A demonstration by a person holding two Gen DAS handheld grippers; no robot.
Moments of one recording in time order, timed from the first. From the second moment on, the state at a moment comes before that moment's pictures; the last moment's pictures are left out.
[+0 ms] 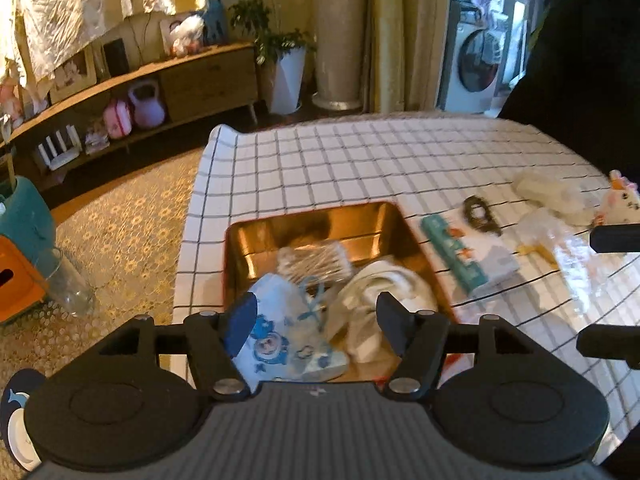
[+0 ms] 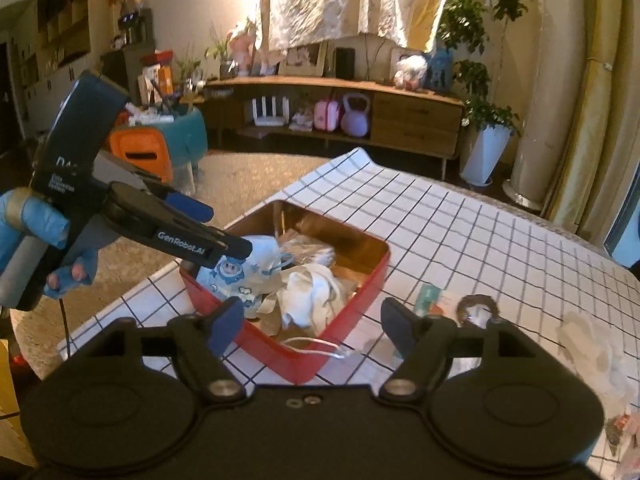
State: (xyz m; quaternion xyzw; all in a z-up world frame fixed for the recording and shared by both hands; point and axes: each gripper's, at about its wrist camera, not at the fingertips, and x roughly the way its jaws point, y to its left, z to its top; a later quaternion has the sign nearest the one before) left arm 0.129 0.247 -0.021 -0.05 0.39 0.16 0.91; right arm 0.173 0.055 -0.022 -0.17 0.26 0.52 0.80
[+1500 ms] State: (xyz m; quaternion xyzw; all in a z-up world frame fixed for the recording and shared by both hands) left arm 0.276 0.100 -0.041 -0.07 0.34 0.06 0.93; right arm 0.243 -0.134 -0.073 -0.09 0.30 0.39 0.87
